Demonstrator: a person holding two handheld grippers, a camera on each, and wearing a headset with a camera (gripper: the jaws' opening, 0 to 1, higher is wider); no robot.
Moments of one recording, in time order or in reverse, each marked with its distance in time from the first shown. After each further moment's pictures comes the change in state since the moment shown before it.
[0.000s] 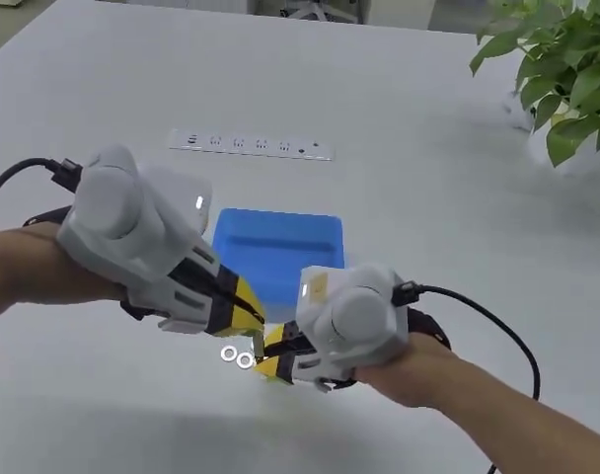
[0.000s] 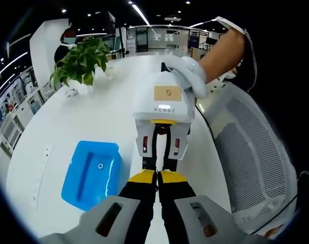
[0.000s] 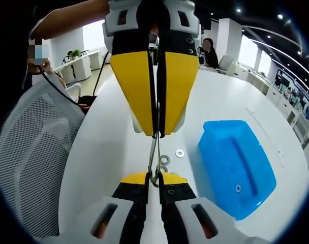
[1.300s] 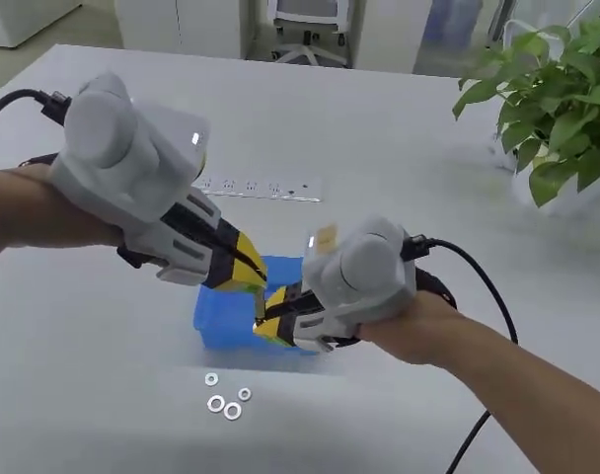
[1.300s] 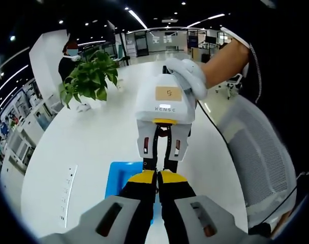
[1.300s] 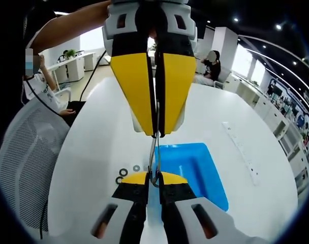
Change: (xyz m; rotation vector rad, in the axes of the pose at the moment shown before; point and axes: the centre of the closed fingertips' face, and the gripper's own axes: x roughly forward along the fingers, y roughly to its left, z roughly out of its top) left arm -0.034 0.067 0.049 0.081 -0.020 0.057; right arm -0.041 -0.077 0.042 -0.047 -0.036 -0.089
